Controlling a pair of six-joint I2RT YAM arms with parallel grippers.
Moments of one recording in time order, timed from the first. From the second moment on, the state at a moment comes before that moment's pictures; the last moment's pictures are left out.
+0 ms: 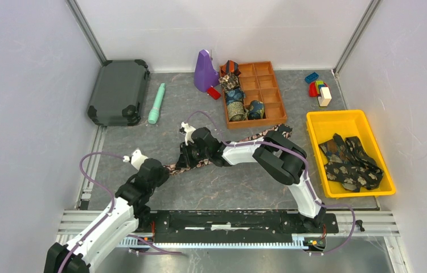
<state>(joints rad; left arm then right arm) -0.47 0.57 0.18 -0.38 -0.38 -1.03 0.99 2.14 1.25 0.33 -0.34 0.59</state>
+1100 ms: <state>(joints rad) -0.51 0.84 0.40 -0.46 -0.42 -0.93 0.99 2.09 1.34 0.16 -0.31 0.52</state>
